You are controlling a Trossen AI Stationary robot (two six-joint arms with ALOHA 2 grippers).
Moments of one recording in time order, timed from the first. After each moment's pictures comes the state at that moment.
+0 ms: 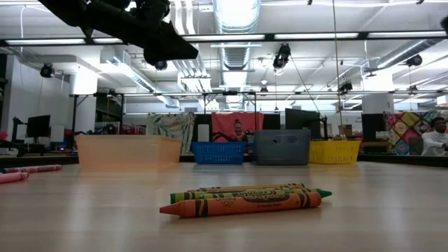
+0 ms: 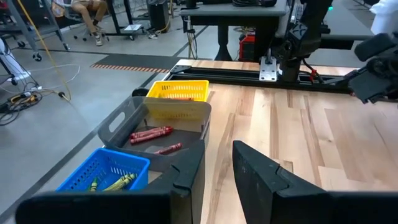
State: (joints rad) left arm 0.21 1.14 0.69 0.21 -0.09 0.04; right arm 0.65 1.82 1.00 -1.25 -0.71 1.60
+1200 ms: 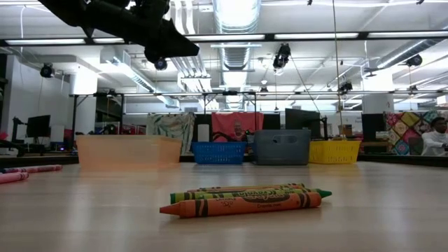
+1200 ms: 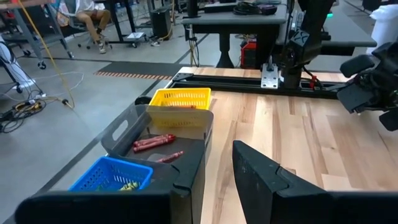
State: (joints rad) left arm 0.21 1.14 0.69 0.24 -0.09 0.06; right arm 0.76 1.75 0.78 -0.95 -0.61 1.76
